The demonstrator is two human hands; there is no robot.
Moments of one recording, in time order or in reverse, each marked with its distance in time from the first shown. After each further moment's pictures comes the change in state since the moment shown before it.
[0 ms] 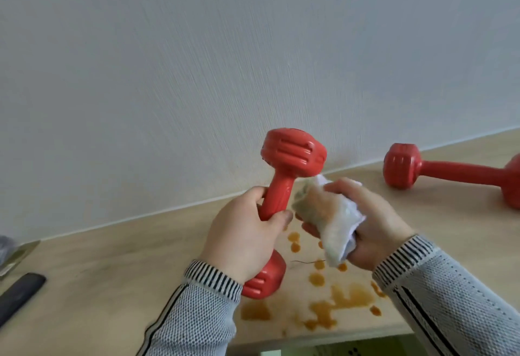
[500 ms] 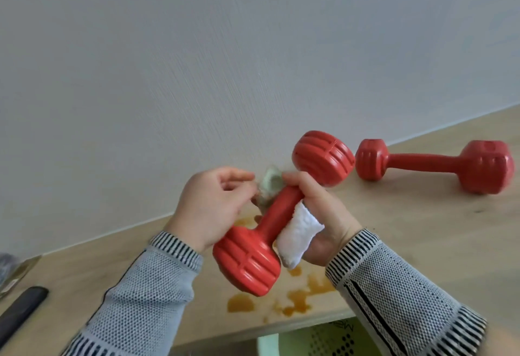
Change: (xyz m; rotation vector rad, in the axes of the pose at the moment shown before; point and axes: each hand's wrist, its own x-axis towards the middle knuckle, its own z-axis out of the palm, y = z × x) left_hand 0.012 0.028 -0.025 -0.246 -0.025 -0.049; right_hand -0.013 0.002 0.019 0.209 -0.234 0.108
